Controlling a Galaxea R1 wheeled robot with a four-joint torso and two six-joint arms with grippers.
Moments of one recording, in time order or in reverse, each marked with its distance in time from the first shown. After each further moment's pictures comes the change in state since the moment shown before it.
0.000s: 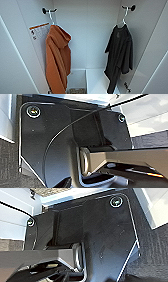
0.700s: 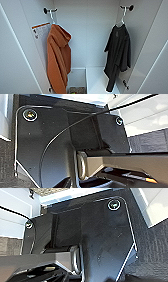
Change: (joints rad) left arm -0.008 0.006 0.001 0.000 -0.004 0.000; right arm 0.005 -0.003 -0.001 0.000 0.005 0.001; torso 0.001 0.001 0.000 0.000
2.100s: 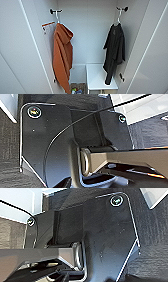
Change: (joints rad) left arm 0.008 -0.009 -0.001 -0.003 0.005 0.000; right arm -0.011 0.004 0.002 0.000 -0.006 0.000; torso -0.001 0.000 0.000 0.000
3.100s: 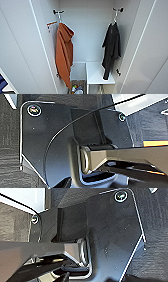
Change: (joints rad) left arm 0.006 0.000 0.000 0.000 0.002 0.000; right arm -0.016 0.005 0.010 0.000 -0.004 0.003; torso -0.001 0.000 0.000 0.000
